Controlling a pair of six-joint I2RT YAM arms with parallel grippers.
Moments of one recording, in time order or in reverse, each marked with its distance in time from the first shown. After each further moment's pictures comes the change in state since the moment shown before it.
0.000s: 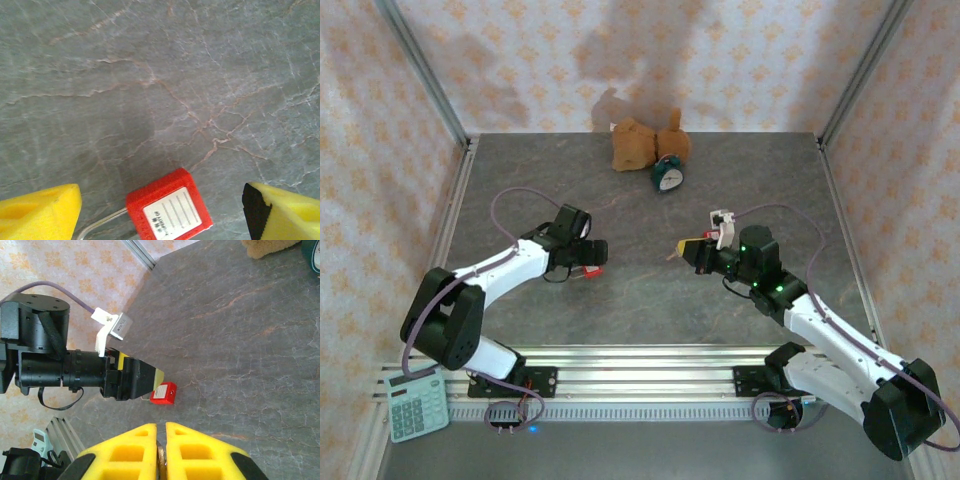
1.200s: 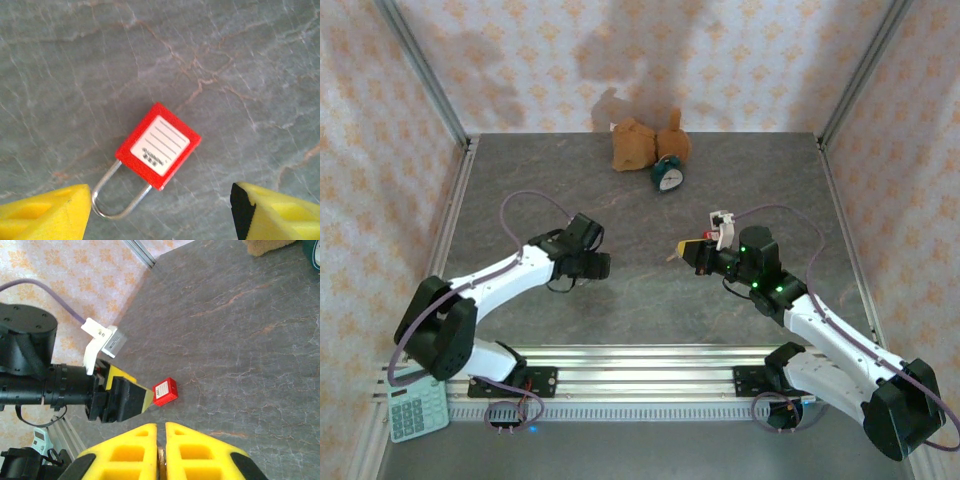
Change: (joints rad) left arm -0.125 -0.032 0.044 -0.192 -0.110 -0.039; right arm 0.000 -0.001 -0.005 0.000 -0.004 0.000
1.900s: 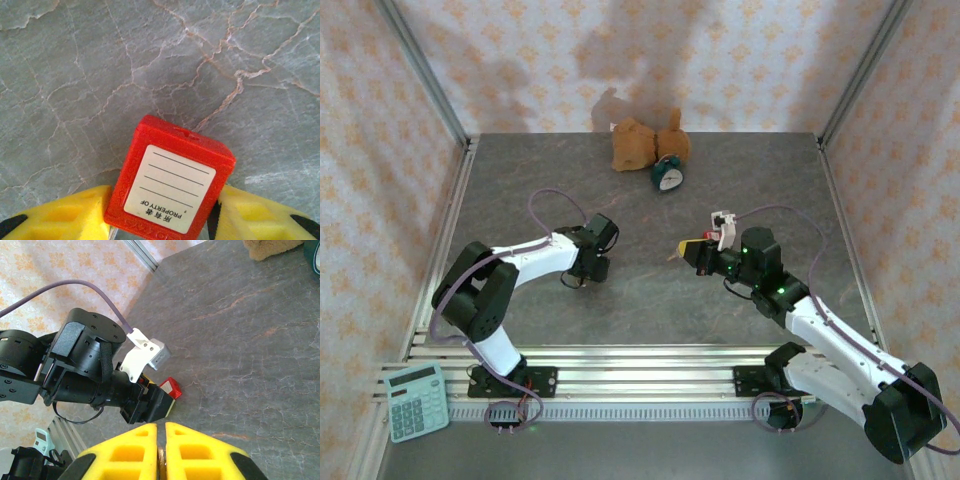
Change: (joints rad) left arm -0.006 0.232 0.068 -0.005 -0.039 0.075; right arm 0.000 -0.021 -0.005 0.000 0.000 0.000
